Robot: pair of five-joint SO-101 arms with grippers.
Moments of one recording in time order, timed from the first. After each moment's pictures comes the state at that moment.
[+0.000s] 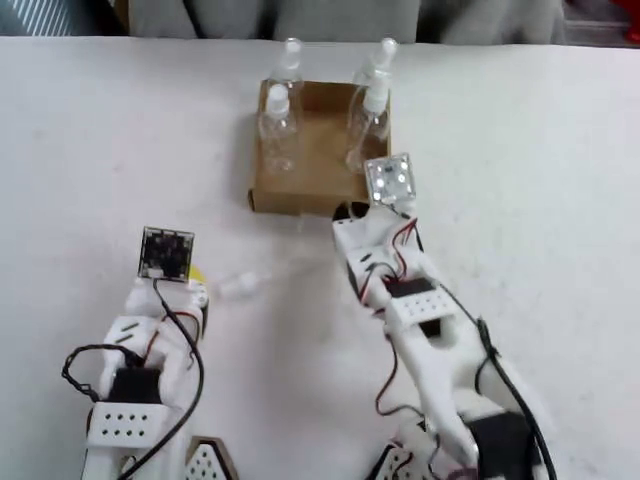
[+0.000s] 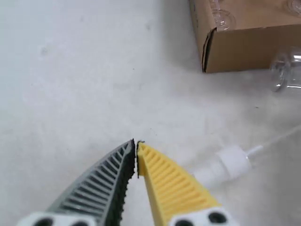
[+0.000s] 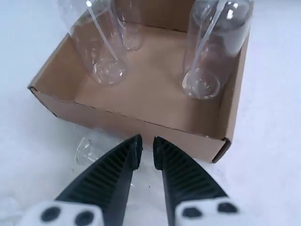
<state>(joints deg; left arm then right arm) -4.5 -81.6 97.7 30.7 -5.0 -17.2 -15.5 61.6 -2.5 0.2</state>
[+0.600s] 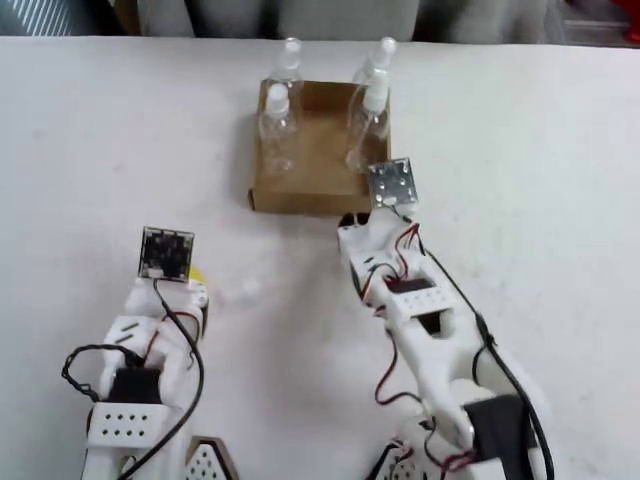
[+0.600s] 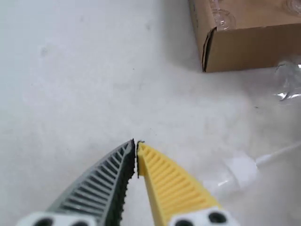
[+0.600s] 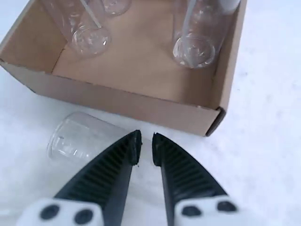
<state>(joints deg) -4.5 -81.6 97.7 30.7 -5.0 -15.8 -15.8 65.0 -0.3 0.2</state>
